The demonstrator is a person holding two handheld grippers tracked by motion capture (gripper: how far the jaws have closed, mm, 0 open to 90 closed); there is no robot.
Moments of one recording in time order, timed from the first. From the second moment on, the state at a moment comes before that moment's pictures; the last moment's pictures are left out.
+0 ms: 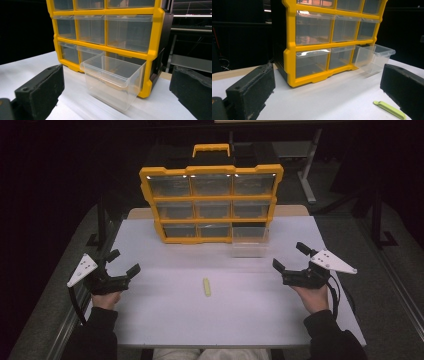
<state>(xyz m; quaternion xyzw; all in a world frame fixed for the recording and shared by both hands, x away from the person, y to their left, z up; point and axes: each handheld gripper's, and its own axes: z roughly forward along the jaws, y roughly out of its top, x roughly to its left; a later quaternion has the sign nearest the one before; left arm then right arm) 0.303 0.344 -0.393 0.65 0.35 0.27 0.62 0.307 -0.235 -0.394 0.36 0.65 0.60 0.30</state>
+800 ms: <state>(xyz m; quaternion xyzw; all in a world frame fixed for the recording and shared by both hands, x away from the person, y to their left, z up) 0.300 0.342 -0.396 0.65 0.35 0.28 0.61 0.307 -0.227 -0.391 0.36 0.67 0.59 0.27</state>
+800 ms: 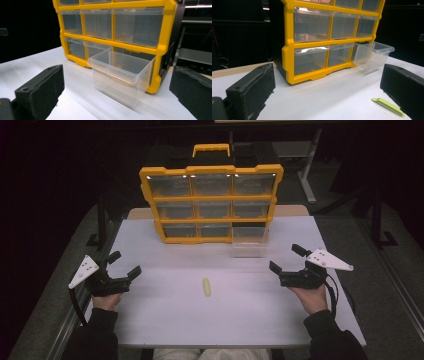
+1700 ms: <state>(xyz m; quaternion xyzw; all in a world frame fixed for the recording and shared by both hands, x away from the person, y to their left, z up) 0.301 0.340 -0.398 0.66 0.35 0.28 0.60 0.312 -0.189 -0.378 0.33 0.74 0.55 0.21</state>
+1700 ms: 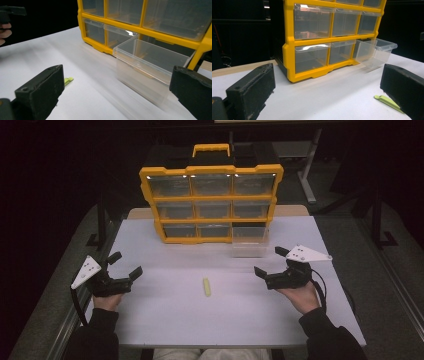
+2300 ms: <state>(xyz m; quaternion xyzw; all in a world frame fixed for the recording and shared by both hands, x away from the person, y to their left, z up) 0.300 0.339 -0.397 0.66 0.35 0.28 0.60 0.319 -0.167 -0.366 0.31 0.78 0.52 0.17</state>
